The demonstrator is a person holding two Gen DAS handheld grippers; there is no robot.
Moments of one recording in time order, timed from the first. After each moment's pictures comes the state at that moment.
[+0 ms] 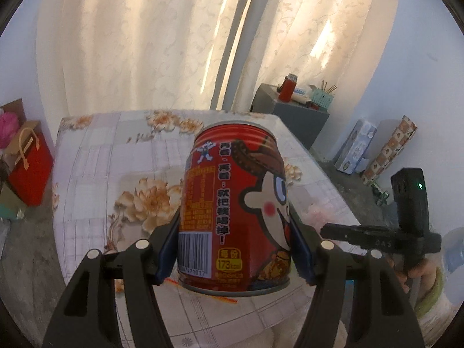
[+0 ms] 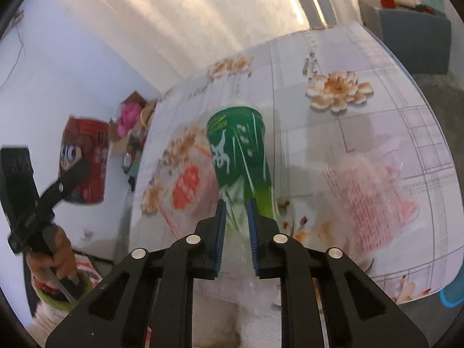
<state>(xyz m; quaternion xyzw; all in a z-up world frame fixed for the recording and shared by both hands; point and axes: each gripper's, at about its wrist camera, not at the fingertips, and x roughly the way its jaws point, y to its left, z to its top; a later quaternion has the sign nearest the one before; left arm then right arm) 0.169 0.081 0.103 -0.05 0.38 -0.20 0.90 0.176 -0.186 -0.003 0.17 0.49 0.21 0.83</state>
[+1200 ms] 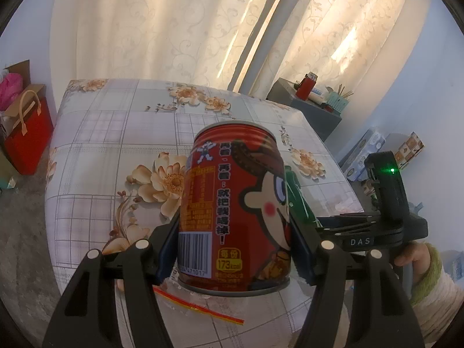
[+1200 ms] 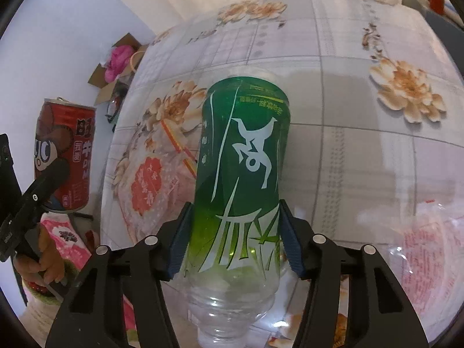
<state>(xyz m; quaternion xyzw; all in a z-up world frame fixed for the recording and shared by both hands) 0.194 0.123 0.055 -0.10 0.40 -0.19 0.89 0.244 -0.120 -0.042 0.07 0.58 0.23 0.78</state>
